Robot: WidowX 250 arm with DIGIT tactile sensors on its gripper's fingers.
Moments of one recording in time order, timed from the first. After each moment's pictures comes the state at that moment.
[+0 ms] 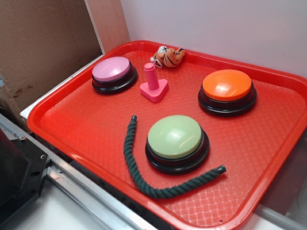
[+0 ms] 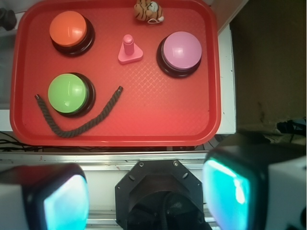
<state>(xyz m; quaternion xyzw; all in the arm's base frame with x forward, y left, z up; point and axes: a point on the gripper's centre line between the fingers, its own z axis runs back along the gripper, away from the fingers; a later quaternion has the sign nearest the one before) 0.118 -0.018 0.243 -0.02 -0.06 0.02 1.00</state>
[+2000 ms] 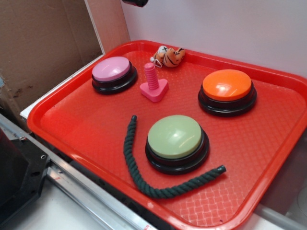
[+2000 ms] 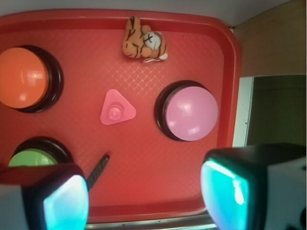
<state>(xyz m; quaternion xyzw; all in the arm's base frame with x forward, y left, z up) 0.276 -0.007 0.172 0.03 0.07 0.01 1.00</state>
